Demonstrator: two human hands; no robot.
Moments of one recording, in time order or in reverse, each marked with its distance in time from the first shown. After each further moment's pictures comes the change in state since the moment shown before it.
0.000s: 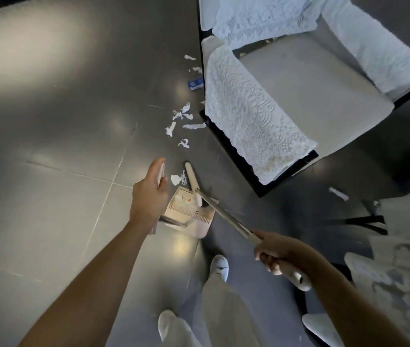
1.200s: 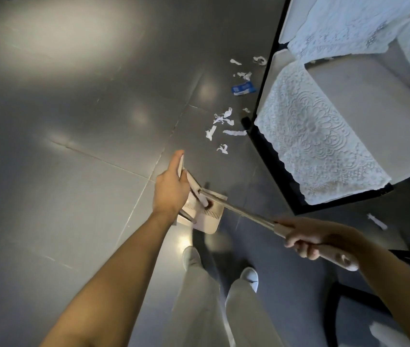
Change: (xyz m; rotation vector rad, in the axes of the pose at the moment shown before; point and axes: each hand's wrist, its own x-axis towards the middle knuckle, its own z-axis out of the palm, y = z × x) left_hand 0.083 -0.092 -0.108 -0.125 0.029 -0.105; right_hand 0.023 -0.153 0.062 -0.098 -0.136 0.050
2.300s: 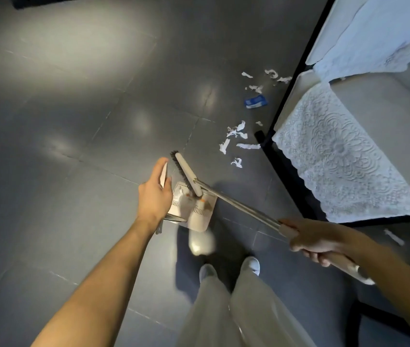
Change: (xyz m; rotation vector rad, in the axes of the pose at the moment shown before) left_hand 0.092 -0.072 -0.097 -0.043 0.031 0.009; right_hand 0.005 -0.121 0.067 -0.304 0.220 0.044
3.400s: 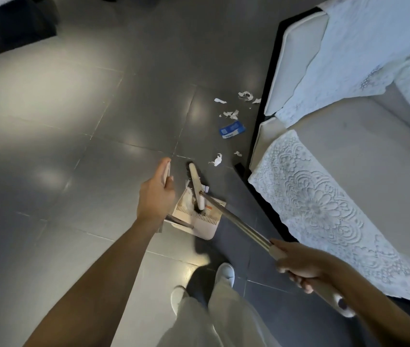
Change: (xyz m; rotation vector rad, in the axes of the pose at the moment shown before) left_hand 0.211 0.186 0.149 0.144 -0.101 0.052; right_hand 0.074 -0.029 -0.219 0.185 -0.022 -0.044
